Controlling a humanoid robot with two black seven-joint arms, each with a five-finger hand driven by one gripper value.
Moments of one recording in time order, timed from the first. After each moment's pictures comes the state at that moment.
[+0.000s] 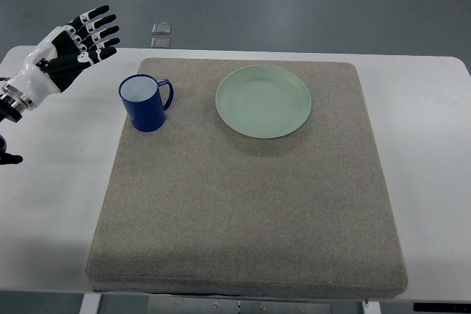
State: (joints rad) left arm -0.52 0.50 -1.18 -0.97 0.65 -0.49 -0.25; right arm 0.02 0.00 0.02 0.11 -0.03 0.19 0.19
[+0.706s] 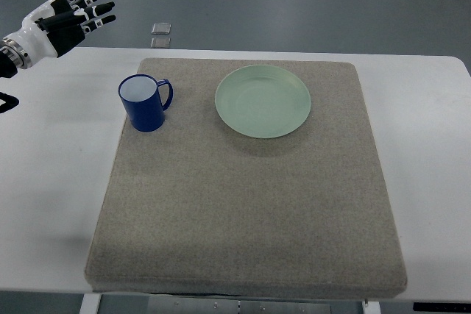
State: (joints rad) left arm -0.81 0.48 -1.06 -0.63 0.24 -0.56 0.15; right arm 0.02 0.00 0.02 0.11 -0.03 0.19 0.19
